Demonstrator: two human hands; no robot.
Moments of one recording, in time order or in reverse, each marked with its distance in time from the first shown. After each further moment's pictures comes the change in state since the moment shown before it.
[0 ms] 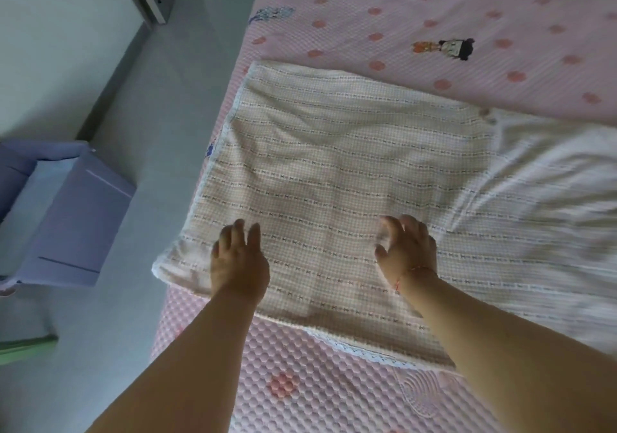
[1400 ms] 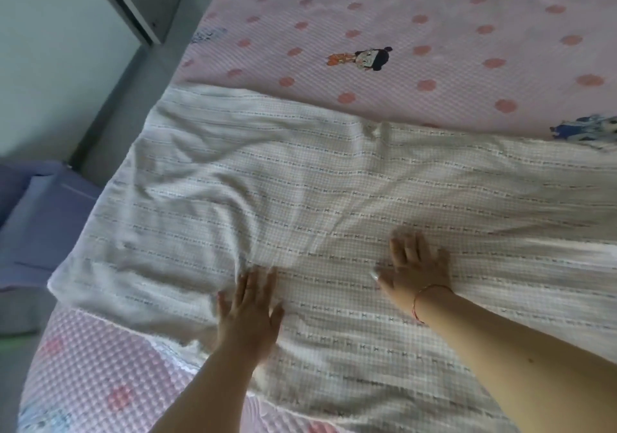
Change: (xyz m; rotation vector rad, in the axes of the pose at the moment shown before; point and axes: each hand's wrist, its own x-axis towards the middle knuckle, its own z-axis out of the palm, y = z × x) left_hand -0.066 0.276 0.063 0.072 -0.305 0.007; right_hand 0.059 0.288 -0.075 -0.368 -0.421 -0.088
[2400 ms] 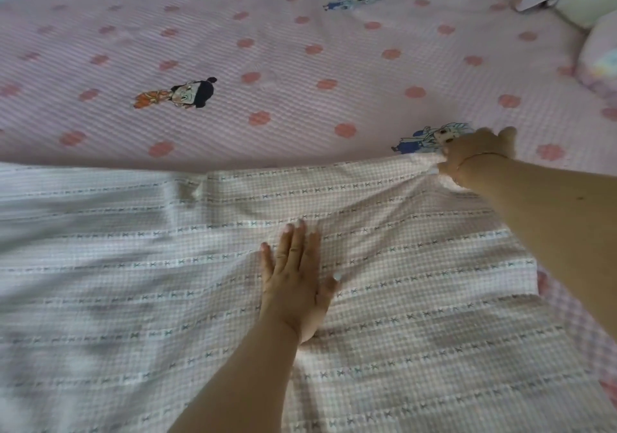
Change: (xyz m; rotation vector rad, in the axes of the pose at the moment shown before) left_hand 0.153 0.323 -0.046 -0.105 0.183 0.633; right_hand 0.125 0.352 -0.140 -0.237 0.266 0.640
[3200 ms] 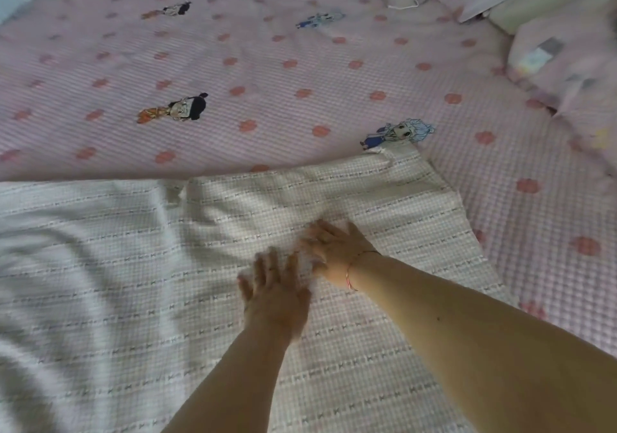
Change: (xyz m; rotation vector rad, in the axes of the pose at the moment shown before) left_hand -0.078 0.011 -0.024 0.067 -0.266 -0.201; right_hand -0.188 -0.121 0.026 0.387 -0.130 -0.741
